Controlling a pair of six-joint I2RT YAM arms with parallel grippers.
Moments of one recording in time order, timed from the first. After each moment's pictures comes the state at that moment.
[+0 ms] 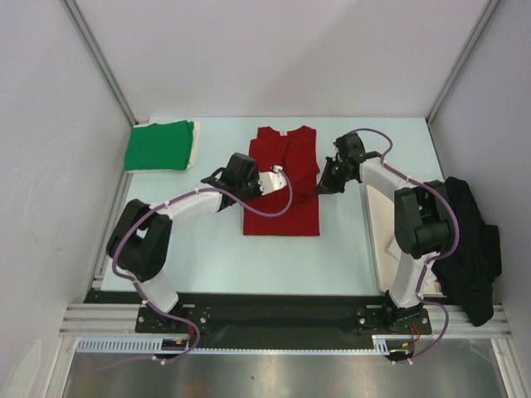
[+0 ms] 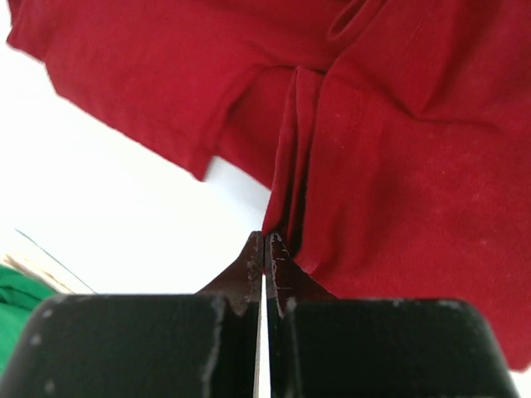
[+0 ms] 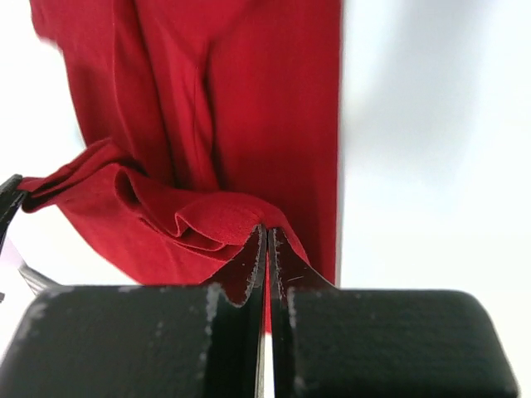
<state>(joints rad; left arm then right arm) -0.56 1.68 1.07 -0.20 0.06 0.81 0.30 1.85 1.31 -0.48 -0.32 0.57</state>
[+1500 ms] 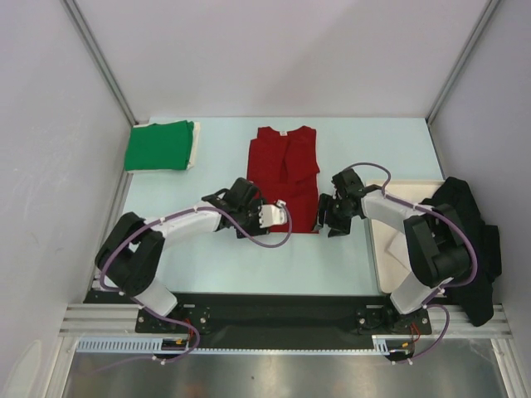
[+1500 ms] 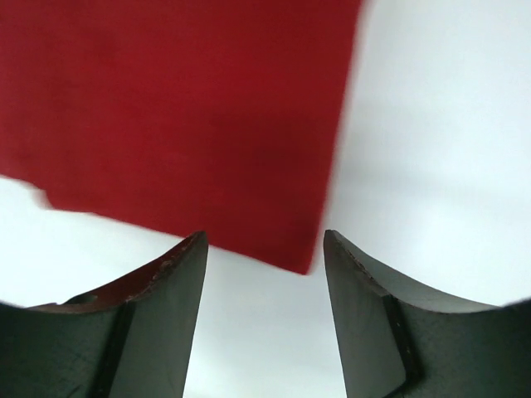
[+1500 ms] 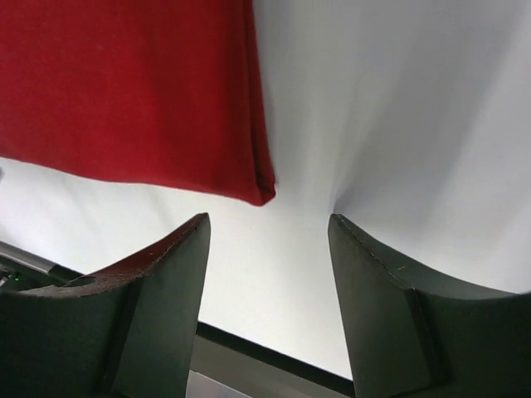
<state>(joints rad) -0.65 1.57 0.94 -0.35 0.15 0.84 0.39 1.63 0.93 -0.47 -0.26 0.57</state>
